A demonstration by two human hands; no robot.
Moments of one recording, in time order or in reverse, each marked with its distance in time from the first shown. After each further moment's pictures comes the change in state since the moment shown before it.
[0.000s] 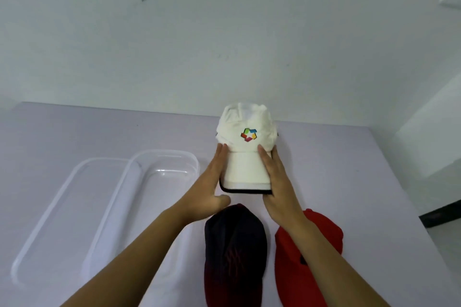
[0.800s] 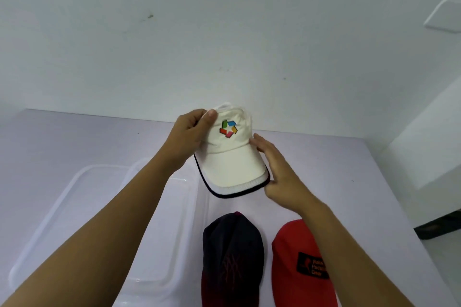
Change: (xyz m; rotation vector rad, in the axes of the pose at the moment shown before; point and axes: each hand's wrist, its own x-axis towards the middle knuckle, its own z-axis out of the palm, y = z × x) left_hand 0.050 0.056 -0.078 -0.329 0.386 -0.003; right_hand 0.030 -0.041 -0.045 -0.030 -0.250 -0.009
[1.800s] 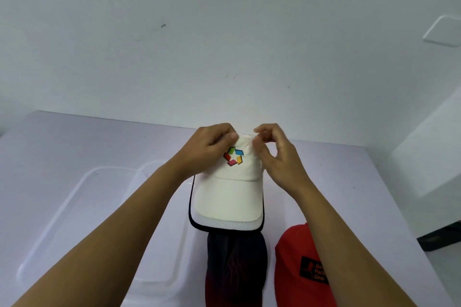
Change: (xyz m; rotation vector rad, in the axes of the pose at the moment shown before) left_hand -0.026 0.020 0.003 0.369 -0.213 0.174; right_hand 0.021 -0.036 -0.005 0.244 0.276 -0.013
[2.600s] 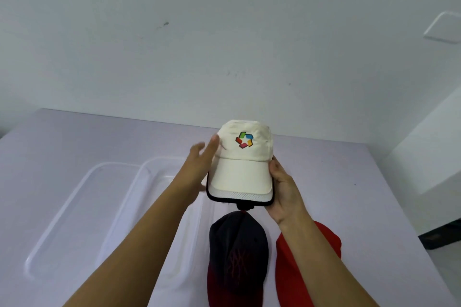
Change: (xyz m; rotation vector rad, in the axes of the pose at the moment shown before) left_hand -0.031 -0.021 0.028 -0.578 0.207 -0.689; right_hand -0.035 0.034 0.033 1.179 0.017 0.450
